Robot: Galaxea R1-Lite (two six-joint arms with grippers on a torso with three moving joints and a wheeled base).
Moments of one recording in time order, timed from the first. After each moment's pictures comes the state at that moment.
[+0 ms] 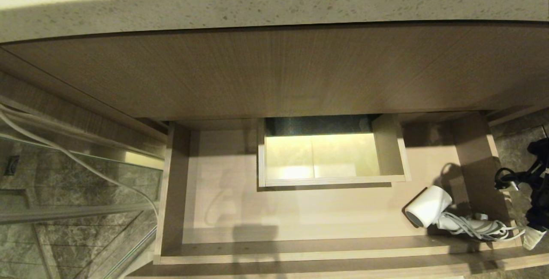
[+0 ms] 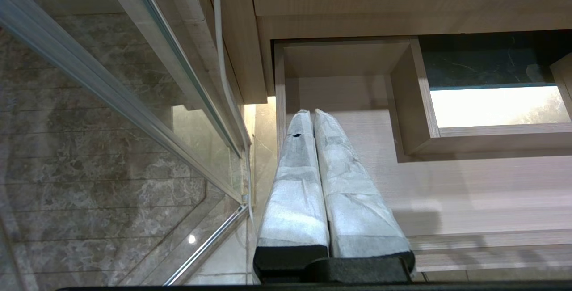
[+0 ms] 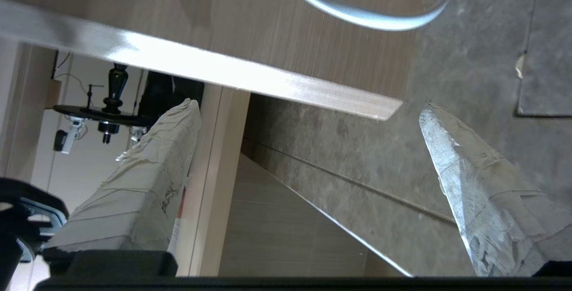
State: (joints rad) left arm 0.00 0.00 0.00 -0.23 0.00 -0.01; right arm -0.57 2.23 -1.56 0.90 -0.20 -0.93
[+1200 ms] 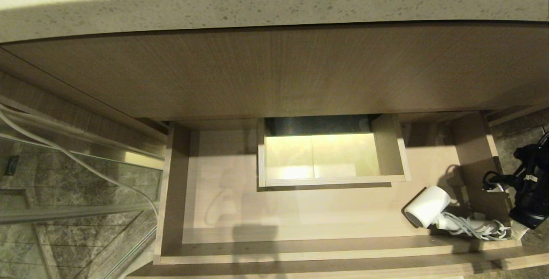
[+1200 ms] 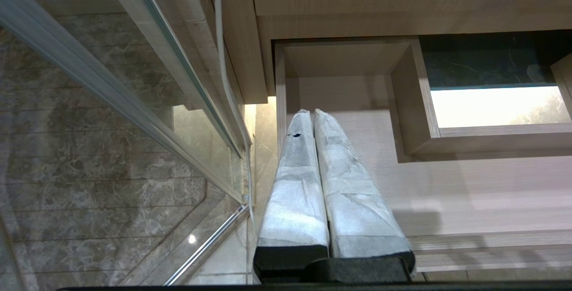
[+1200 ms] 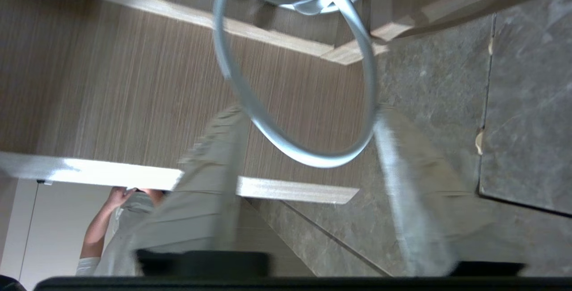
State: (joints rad) left arm 0.00 0.00 0.00 -0.23 0.00 -0.01; right arm -0.57 2.39 -1.67 0.79 -0.19 -0.93
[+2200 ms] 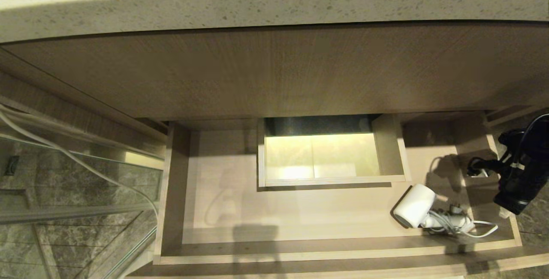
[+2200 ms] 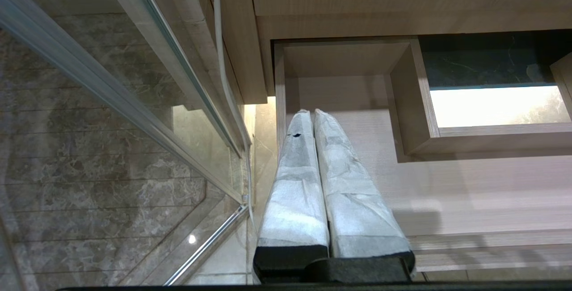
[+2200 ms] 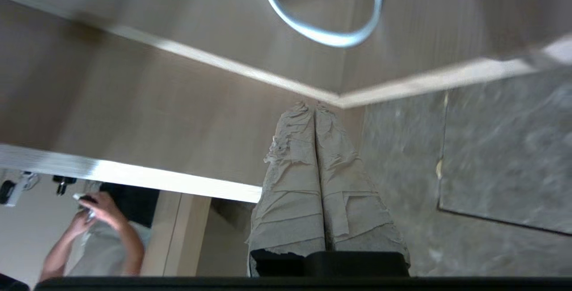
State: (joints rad) left arm 0.00 0.00 0.00 -0.23 0.00 0.00; right arm -0.46 2.31 -1.67 0.79 -0.14 -0.93
